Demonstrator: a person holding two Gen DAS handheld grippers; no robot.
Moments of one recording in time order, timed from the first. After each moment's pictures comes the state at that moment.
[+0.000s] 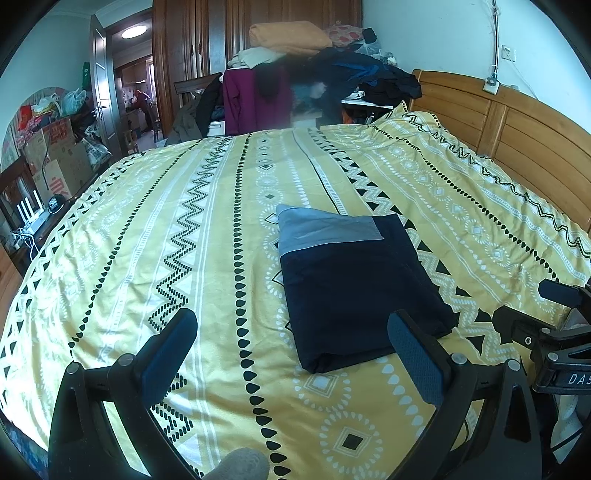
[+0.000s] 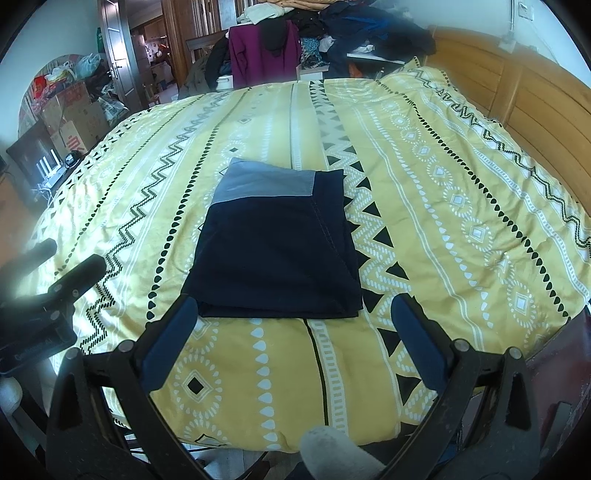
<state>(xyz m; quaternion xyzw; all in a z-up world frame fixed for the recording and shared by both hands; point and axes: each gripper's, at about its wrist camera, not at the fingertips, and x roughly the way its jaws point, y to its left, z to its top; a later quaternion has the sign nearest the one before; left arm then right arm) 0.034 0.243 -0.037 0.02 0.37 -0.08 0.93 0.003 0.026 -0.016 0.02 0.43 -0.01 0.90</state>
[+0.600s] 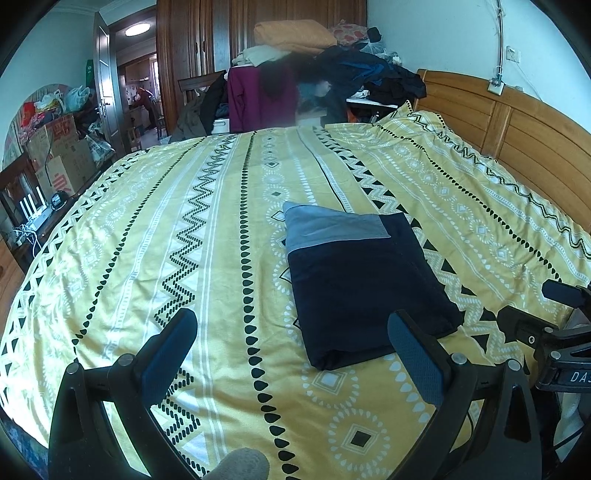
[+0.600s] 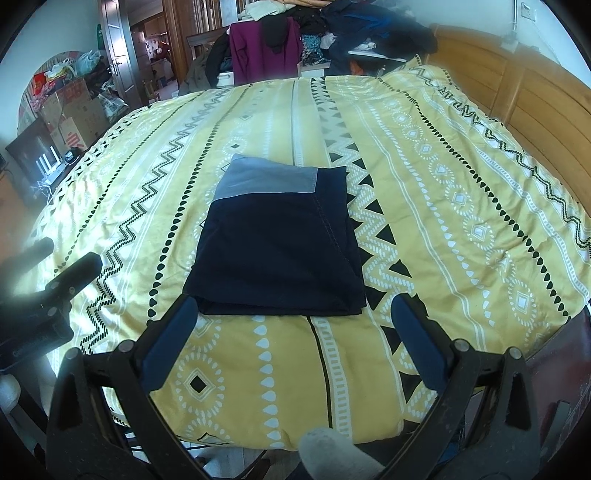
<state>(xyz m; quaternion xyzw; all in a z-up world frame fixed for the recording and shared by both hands) 0.034 0.251 -0.038 0.02 0.37 -0.08 0.93 0.004 0.030 -0.014 0.02 0.44 0.00 0.90</state>
